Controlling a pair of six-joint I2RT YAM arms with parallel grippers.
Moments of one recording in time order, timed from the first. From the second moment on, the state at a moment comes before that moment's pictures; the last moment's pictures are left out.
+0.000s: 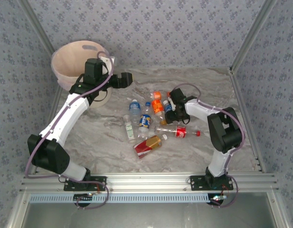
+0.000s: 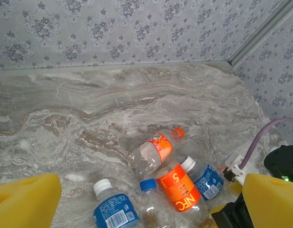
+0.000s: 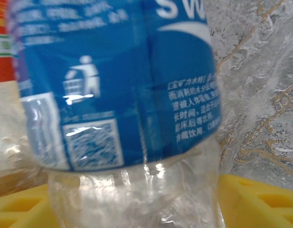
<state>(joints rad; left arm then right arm) -0.35 1.48 1.43 -0.43 0.28 -0.29 0.42 1.81 1.15 -0.61 0.04 0.11</state>
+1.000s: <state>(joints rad) -0.36 1.64 1.40 -0.33 0.40 -0.48 0.45 1.45 0.98 -0.36 0.14 0.18</state>
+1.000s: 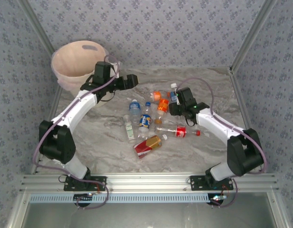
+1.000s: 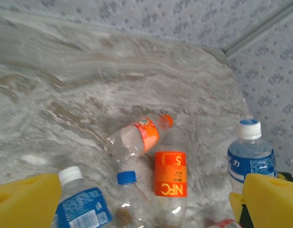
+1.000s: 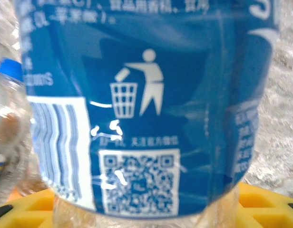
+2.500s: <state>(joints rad) -0.55 1.81 1.40 0.00 0.66 -0.64 0.54 1.44 0.85 0.21 -0.34 0.41</state>
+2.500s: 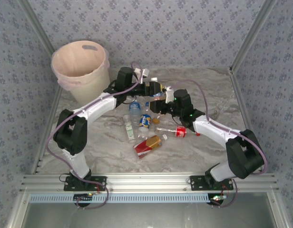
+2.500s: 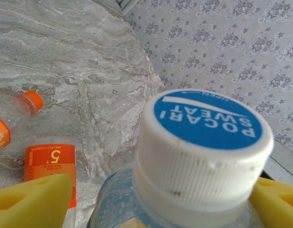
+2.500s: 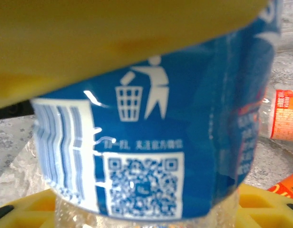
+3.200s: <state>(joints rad) -0.56 1.81 1.43 -0.06 0.66 -0.60 0.52 1.46 0.89 0.12 -0.42 0.36</state>
